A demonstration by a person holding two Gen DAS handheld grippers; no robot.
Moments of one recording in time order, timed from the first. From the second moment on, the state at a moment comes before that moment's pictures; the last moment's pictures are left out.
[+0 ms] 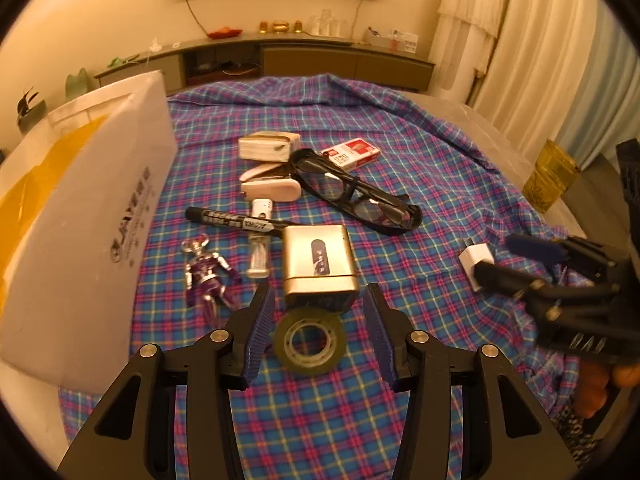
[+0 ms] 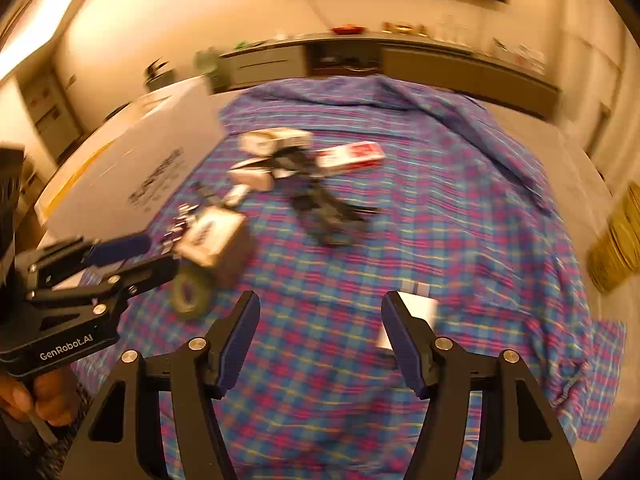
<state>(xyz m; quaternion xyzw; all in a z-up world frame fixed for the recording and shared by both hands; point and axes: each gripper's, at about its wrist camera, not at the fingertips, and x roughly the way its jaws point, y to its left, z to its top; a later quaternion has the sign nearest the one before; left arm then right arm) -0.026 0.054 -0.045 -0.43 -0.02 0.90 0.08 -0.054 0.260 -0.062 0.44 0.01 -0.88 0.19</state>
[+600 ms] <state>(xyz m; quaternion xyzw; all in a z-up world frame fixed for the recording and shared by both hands) -0.073 0.057 -0.077 -0.45 -0.04 0.89 0.06 -0.092 0.292 -0.109 0.48 0.04 -0.87 0.13</state>
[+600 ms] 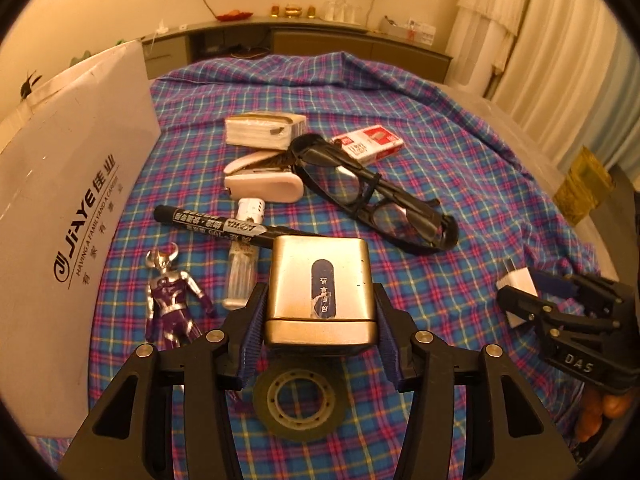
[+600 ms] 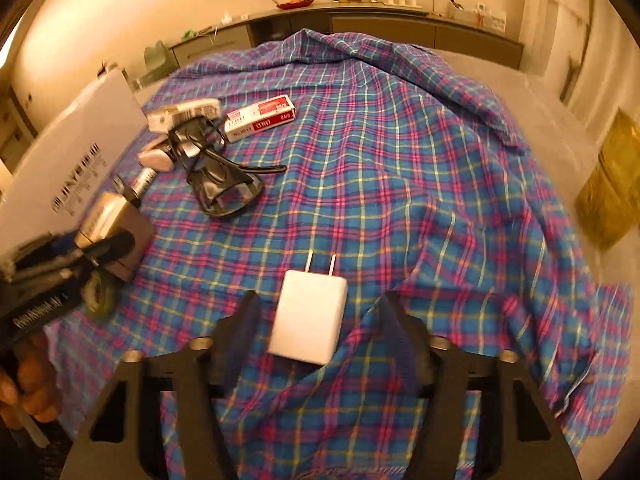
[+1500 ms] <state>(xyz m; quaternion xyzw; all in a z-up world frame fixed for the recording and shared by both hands) -0.035 0.003 -0.007 -0.37 -0.10 0.92 0.08 -0.065 0.252 -0.062 0.43 0.03 -0.88 0.20</state>
